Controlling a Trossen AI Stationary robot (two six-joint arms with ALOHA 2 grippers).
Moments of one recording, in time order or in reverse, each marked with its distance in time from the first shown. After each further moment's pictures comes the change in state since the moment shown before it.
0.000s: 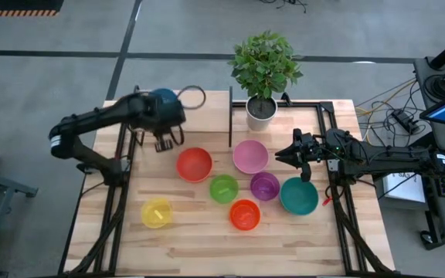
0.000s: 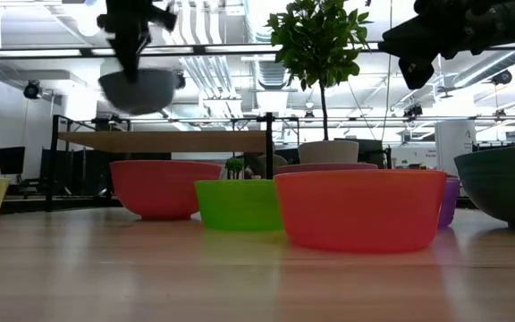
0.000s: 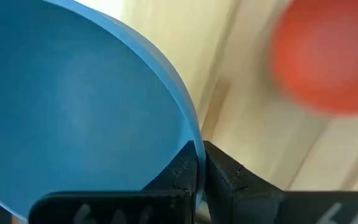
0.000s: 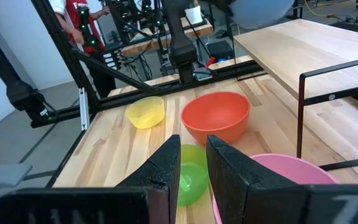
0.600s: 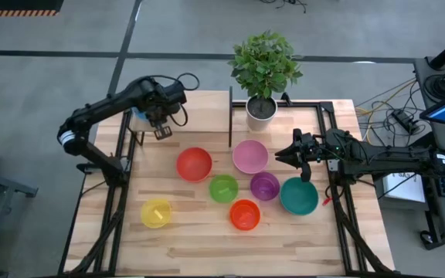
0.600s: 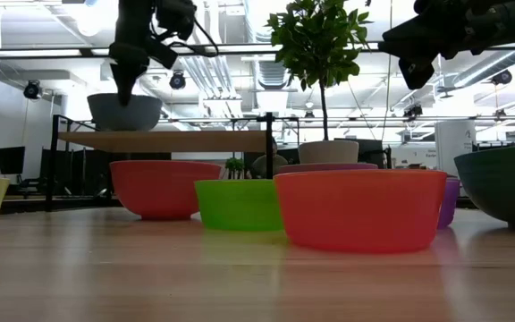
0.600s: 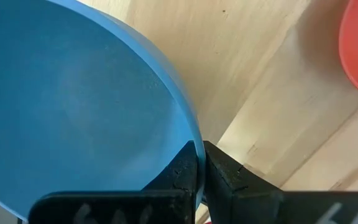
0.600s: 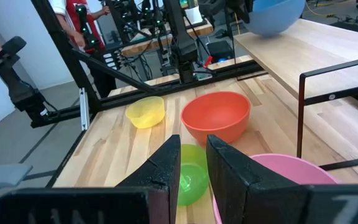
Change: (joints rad) left arm 0.241 0.101 0.000 -0.028 0.066 0.061; right arm 0.000 0.000 0.000 0.000 0.000 0.000
